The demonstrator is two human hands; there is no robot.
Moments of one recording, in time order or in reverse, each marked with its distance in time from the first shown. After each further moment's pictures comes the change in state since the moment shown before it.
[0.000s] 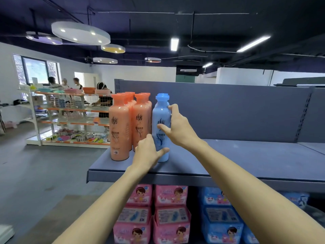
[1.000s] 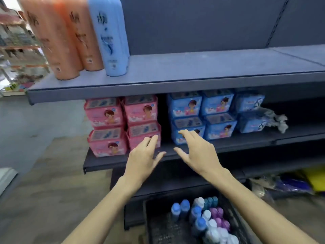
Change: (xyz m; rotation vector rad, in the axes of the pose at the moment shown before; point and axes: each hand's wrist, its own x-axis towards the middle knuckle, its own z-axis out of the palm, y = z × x) left_hand -0.231 -0.037 0.143 0.164 -0.141 0.441; right_hand -0.326 0.132 0.007 -0.462 -0.174 0.228
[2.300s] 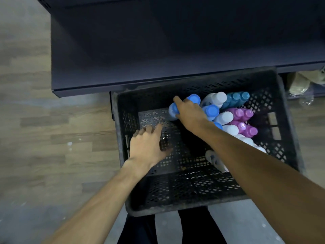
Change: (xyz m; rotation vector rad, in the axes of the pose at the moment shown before) left_hand -0.292 -0.010 0.362 0.154 -0.951 -0.375; right_hand -0.177 0.154 0.464 -0.038 -0.867 0.127
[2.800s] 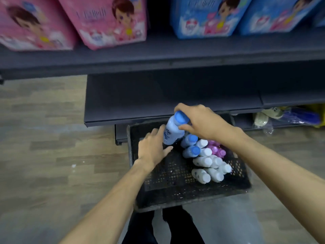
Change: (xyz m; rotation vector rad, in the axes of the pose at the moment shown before) left_hand -0.029 0.025 -0.144 -0.212 0.143 0.025; right_hand -0.136 -0.026 -0.250 0.122 0.075 -0.235
